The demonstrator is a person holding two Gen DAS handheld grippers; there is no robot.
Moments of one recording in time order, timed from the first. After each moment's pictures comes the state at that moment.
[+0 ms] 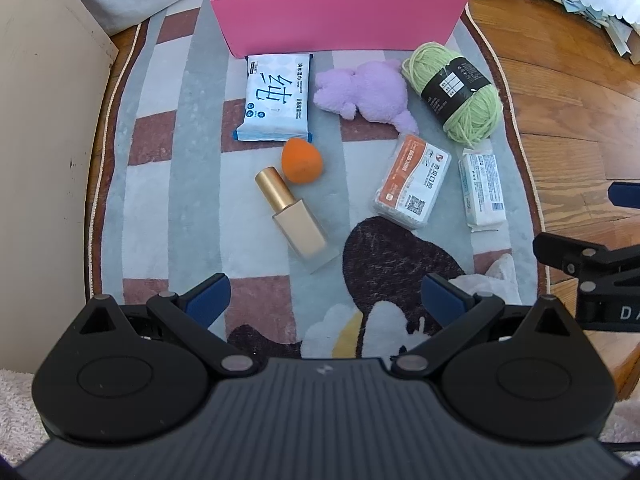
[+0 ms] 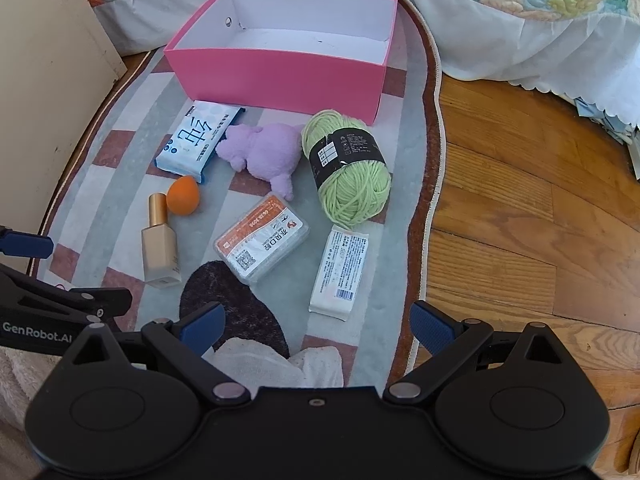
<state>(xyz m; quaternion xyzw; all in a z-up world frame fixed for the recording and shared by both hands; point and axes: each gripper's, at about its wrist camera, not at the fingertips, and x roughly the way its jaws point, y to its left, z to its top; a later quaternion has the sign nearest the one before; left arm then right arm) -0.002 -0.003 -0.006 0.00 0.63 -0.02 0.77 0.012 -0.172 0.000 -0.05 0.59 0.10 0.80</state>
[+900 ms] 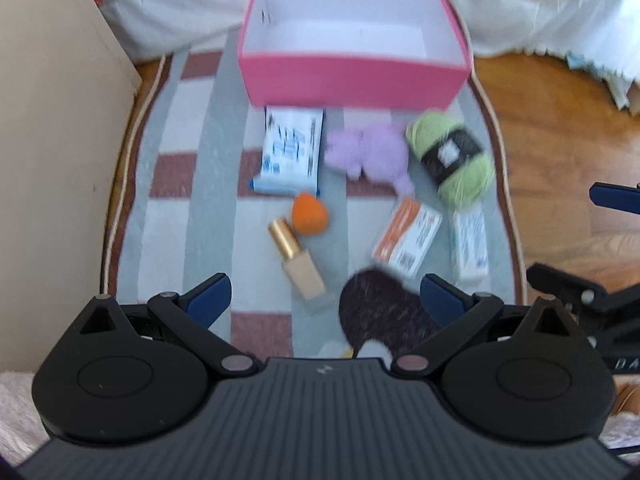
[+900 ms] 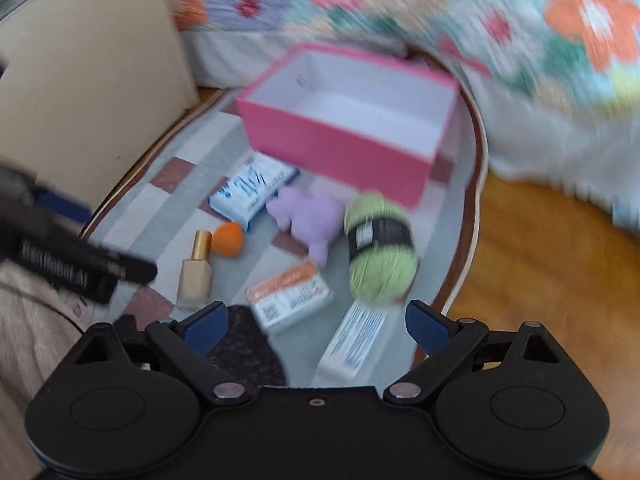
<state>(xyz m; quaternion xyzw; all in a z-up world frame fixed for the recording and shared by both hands) 0.014 0.003 0.048 -0.03 0.59 0.01 0.81 0.018 -0.178 0.044 -0.13 0.47 0.24 0.84</state>
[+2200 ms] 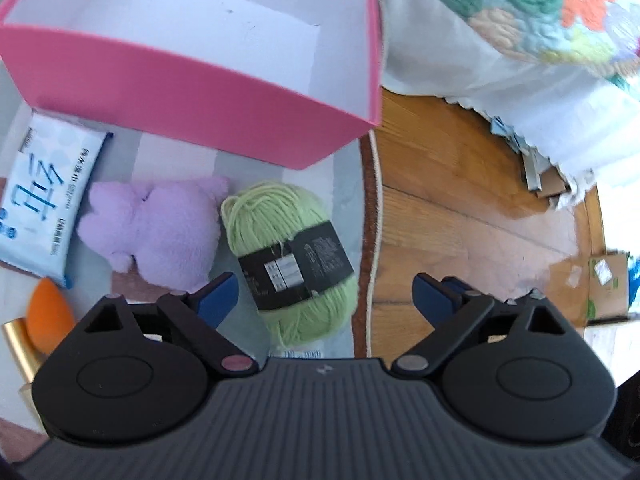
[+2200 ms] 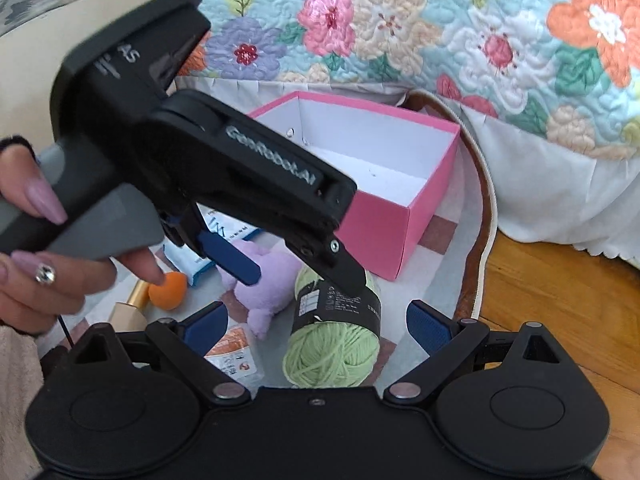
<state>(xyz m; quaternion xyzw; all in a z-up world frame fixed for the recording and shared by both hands) 0.159 -0.064 -0.082 -0.26 0.57 -0.12 0.77 0.078 -0.226 -0.051 -0.08 0.39 0.29 0.87</state>
